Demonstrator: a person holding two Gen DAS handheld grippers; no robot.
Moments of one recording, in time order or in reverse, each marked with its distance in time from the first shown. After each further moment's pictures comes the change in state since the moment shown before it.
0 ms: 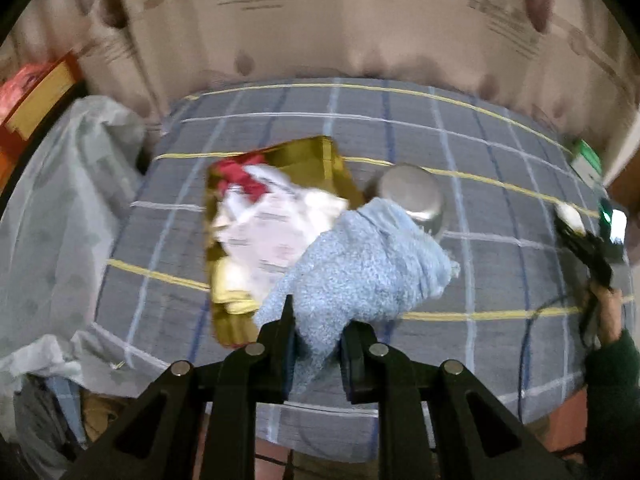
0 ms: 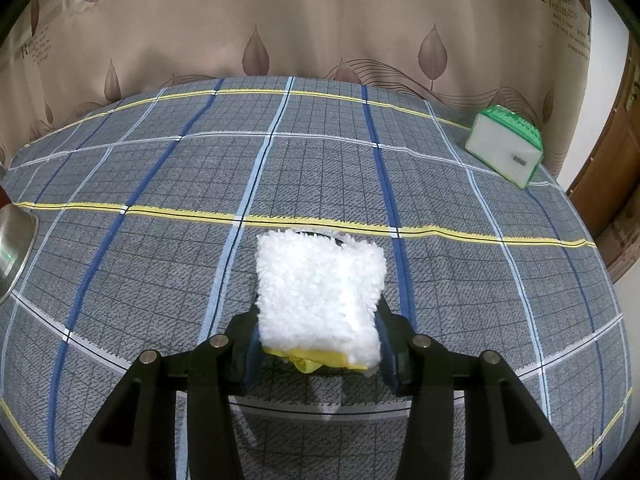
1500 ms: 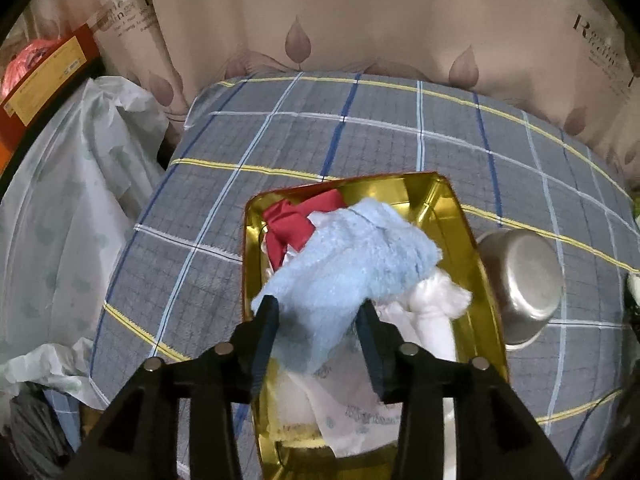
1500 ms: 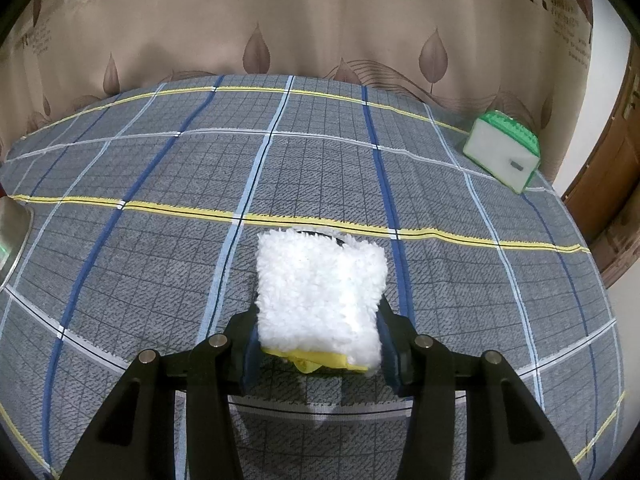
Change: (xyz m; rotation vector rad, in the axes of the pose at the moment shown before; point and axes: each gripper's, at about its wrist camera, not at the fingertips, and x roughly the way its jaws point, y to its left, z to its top) left arm 0.113 0.076 0.076 -0.094 0.009 0.093; right arm -0.001 0.003 0.001 -0.020 0.000 -0.031
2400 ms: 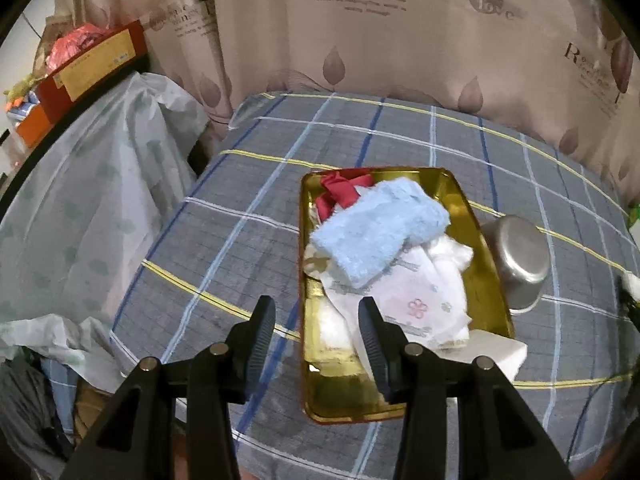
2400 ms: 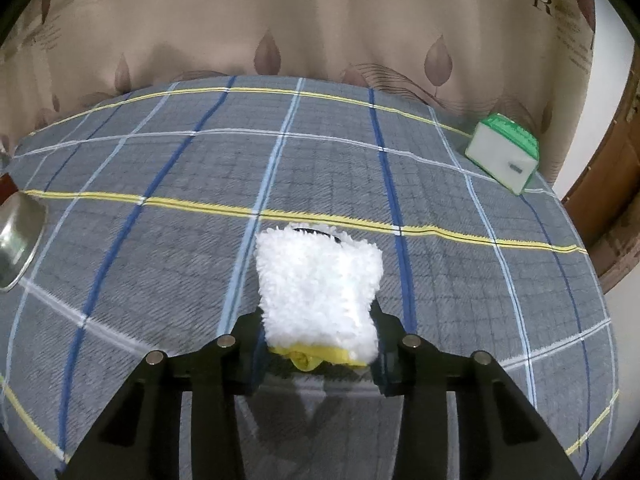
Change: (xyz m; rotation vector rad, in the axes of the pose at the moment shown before) left arm -0.056 0.029 -0.066 -0.080 -0.113 0.030; right arm -0.018 0.007 -0.002 -0.019 0.021 0.025
